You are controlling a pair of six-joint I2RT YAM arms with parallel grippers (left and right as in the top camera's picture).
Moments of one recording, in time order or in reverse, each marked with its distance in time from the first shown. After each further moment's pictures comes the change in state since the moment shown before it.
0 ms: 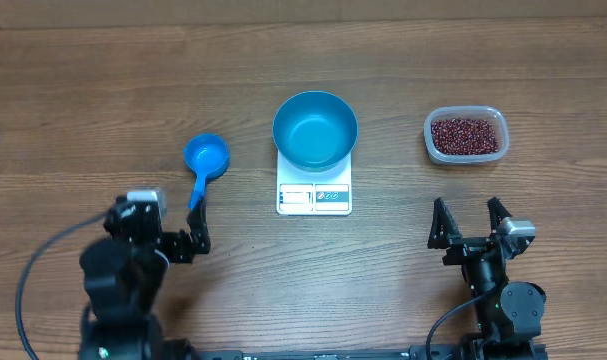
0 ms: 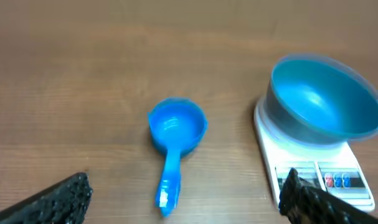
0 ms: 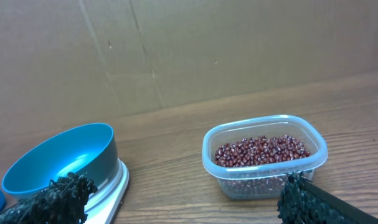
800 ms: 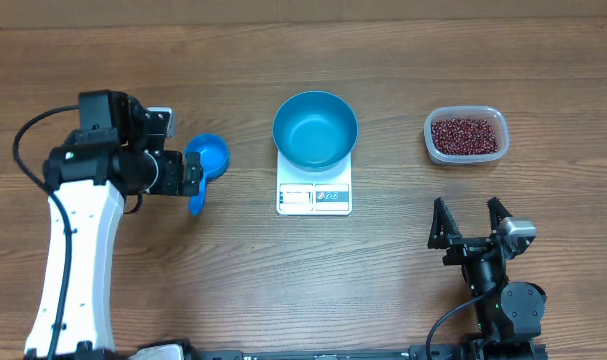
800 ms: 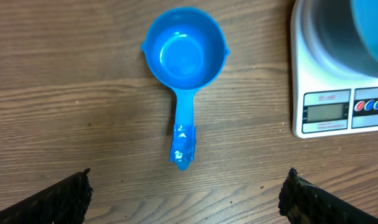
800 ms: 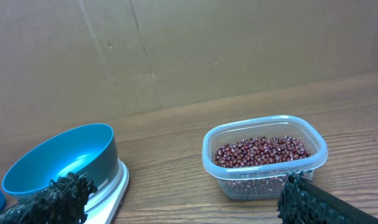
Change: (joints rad) left arm 0.000 0.887 0.712 -0.558 -0.015 0.176; right arm 0.000 -0.002 0.000 0.001 0.000 0.000
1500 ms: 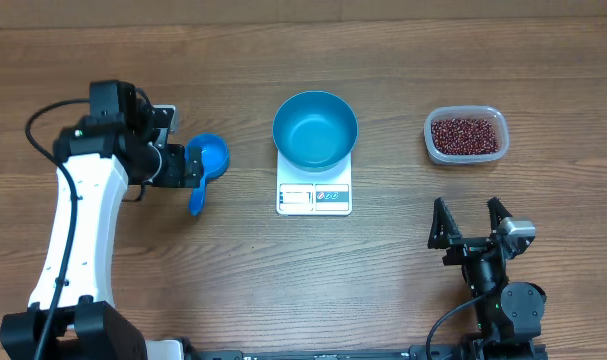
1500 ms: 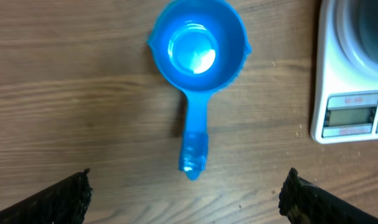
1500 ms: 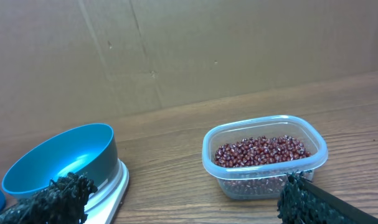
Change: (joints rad) left arm 0.000 0.134 0.080 -0.029 -0.035 -0.008; right arm 0.000 0.000 0.000 0.000 0.000 0.000
